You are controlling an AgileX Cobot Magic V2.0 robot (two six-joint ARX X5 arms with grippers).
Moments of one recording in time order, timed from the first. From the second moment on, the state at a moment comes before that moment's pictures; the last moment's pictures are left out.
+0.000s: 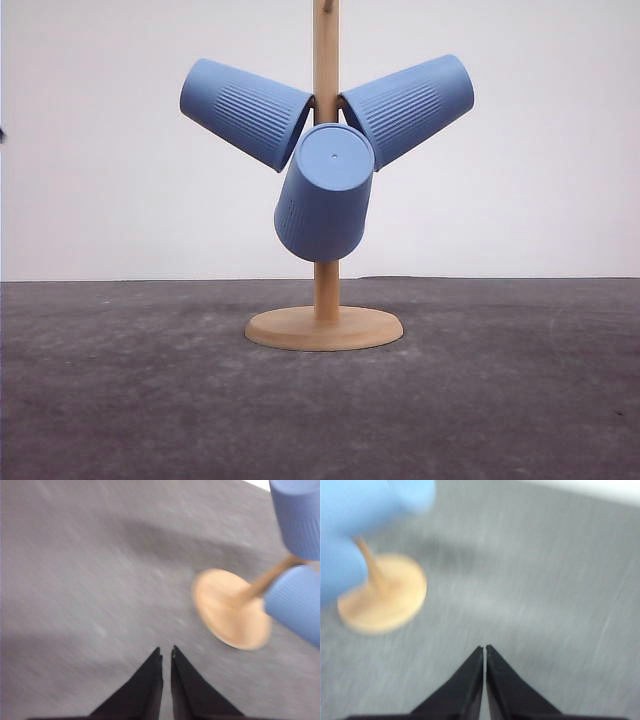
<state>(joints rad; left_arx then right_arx) 0.00 0.79 0.69 -0.44 0.36 -0.16 0.05 0.82 0.90 -0.61 -0.26 -0.13</state>
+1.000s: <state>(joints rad) -0.04 0.32 0.53 -0.56 0.13 0.00 0.04 0.50 0.49 -0.40 -0.26 -0.07</state>
